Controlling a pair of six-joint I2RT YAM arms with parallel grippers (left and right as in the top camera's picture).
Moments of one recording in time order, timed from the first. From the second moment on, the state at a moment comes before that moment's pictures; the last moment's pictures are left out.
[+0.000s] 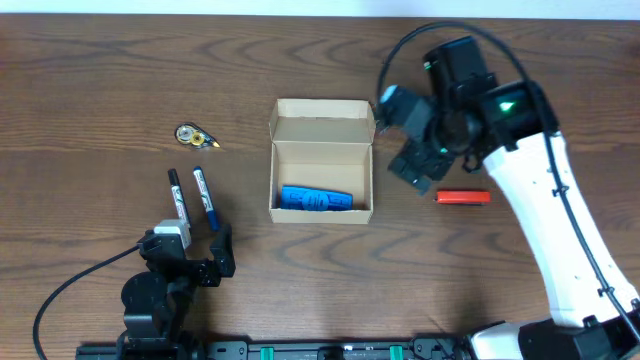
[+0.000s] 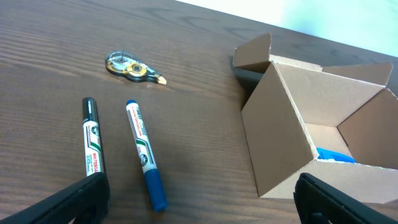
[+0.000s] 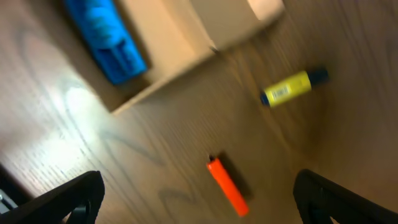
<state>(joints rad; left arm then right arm) -0.03 0.01 0.14 -0.51 0.18 -0.23 0.32 1.58 1.68 -1.35 -0.07 -0.59</state>
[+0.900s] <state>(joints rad) -0.03 0.01 0.14 -0.51 0.17 -0.23 0.06 1.58 1.50 -1.40 -0.02 1.11</state>
